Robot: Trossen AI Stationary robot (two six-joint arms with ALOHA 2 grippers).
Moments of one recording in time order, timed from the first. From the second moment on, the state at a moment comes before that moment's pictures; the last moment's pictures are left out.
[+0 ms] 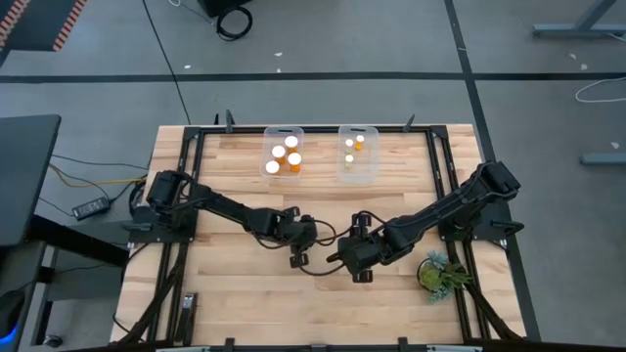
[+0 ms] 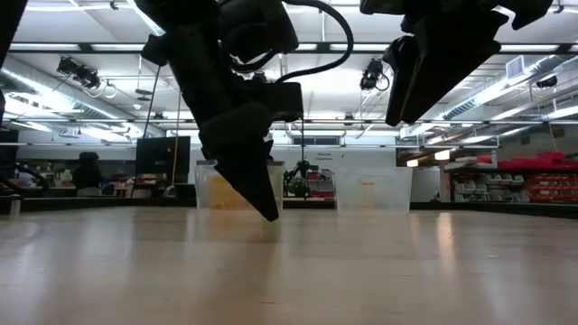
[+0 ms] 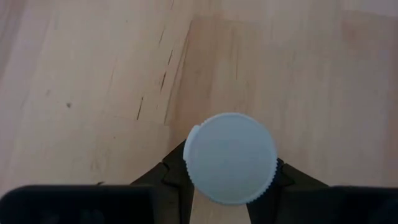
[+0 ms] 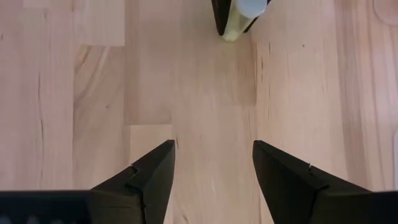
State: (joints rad) left arm -0.20 1.91 1.12 -0.28 -0.20 -0.32; right arm 0.44 1.70 1.24 -0.75 0.34 0.39
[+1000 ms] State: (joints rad) left arm -0.21 1.82 1.11 -0.37 -0.19 -0.28; right arm 0.43 1.70 1.24 -0.70 0.34 0.35
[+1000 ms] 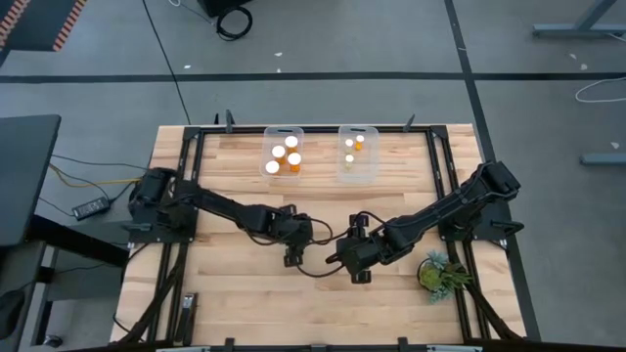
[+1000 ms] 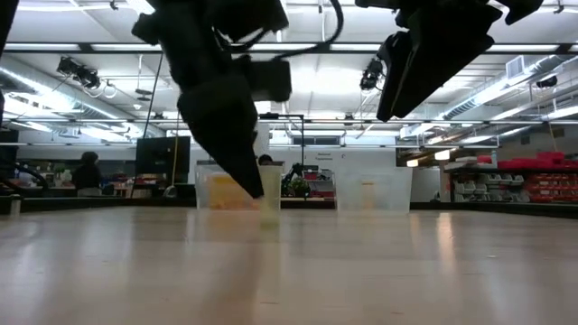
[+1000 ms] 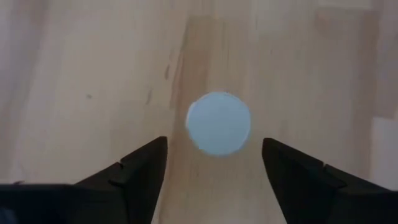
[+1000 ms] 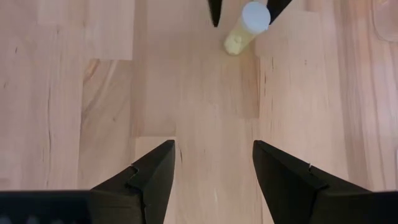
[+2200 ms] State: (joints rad) left arm -0.58 1.37 0.88 -0.72 -0.65 -0.49; right arm 0.31 1.70 1.24 -0.36 0.24 0.20
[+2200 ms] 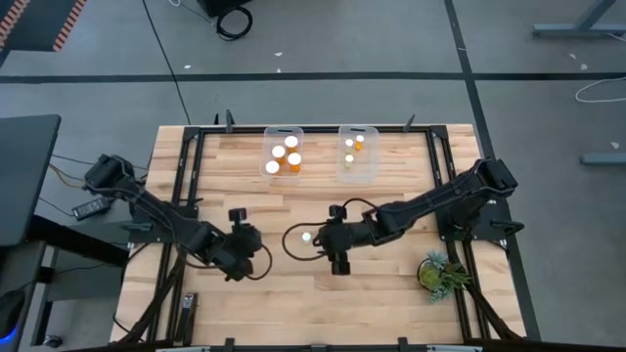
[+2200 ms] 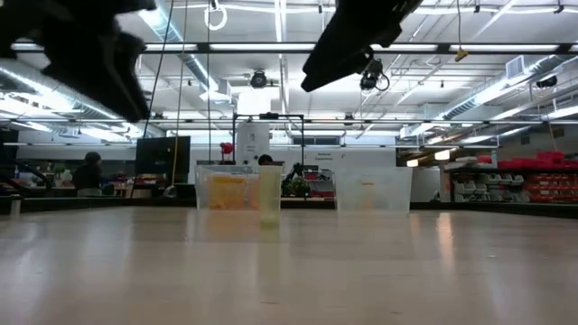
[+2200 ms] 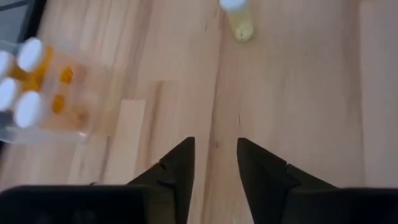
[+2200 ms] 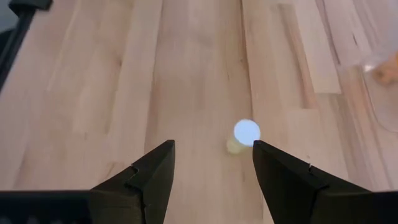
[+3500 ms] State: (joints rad) left arm -0.58 0.29 0.12 0.08 -0.40 -0.20; right arm 0.25 1.86 1.52 -0.51 0.21 0.06
